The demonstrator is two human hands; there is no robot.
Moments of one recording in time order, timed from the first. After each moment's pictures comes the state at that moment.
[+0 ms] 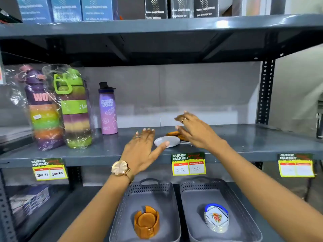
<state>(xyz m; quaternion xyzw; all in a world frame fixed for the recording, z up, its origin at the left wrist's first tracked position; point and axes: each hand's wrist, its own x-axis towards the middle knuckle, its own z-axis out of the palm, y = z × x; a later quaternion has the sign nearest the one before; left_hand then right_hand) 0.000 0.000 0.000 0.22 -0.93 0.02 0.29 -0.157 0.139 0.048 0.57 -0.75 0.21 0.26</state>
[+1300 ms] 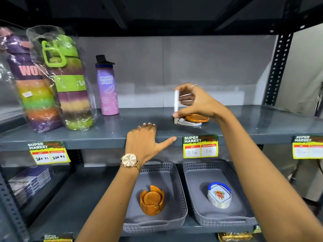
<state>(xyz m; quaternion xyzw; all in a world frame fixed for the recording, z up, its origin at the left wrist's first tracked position) -0.002 -0.027 -0.035 0.26 -0.90 0.13 0.33 -0.148 0.110 0.069 0.56 -0.66 0.49 -0.06</state>
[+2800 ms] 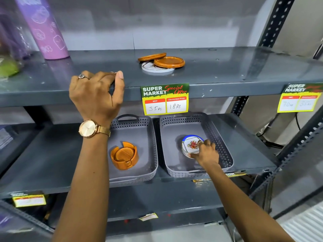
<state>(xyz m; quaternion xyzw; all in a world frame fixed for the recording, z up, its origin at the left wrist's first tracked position) -0.048 -0.029 -0.075 0.21 -0.71 0.20 0.64 -0.240 0.196 -0.263 0.23 -0.96 0.11 -0.07</state>
